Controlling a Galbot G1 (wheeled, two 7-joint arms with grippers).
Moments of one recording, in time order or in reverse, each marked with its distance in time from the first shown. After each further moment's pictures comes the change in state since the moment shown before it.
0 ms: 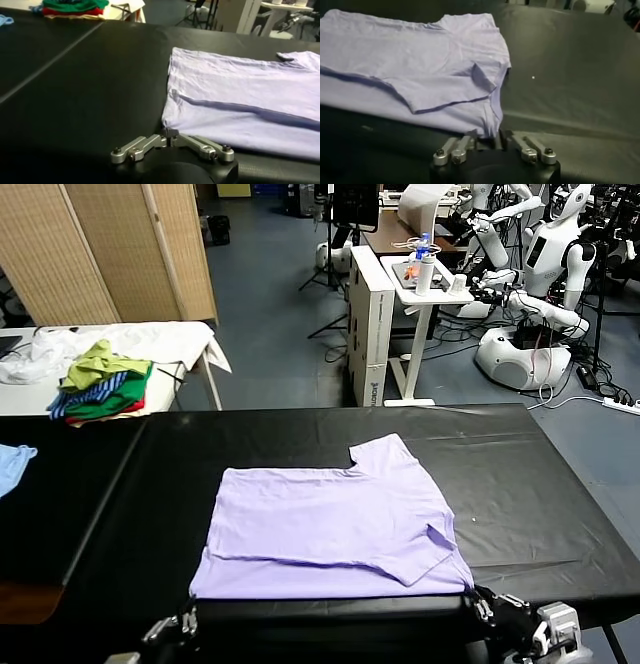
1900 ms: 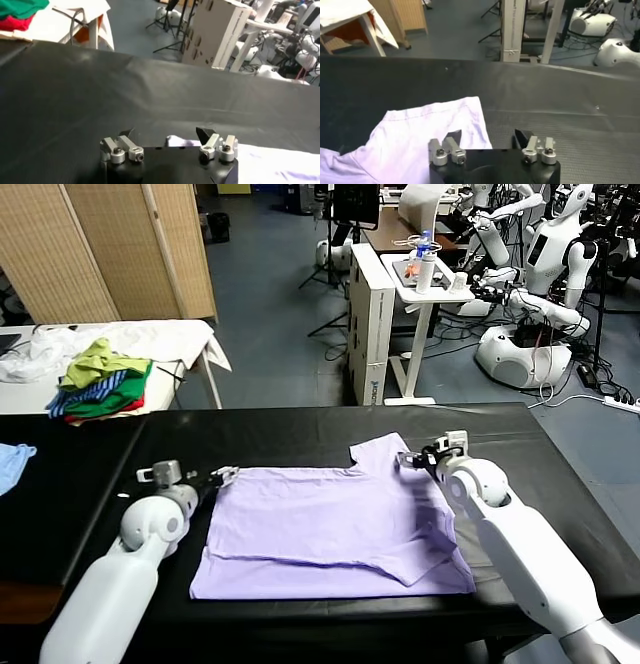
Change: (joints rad) left arm -1.086 0.258 0.229 0.792 -0.436 0.161 0.114; right arm 1.330 0.151 -0.768 -0.991 0.082 -0.007 0.084
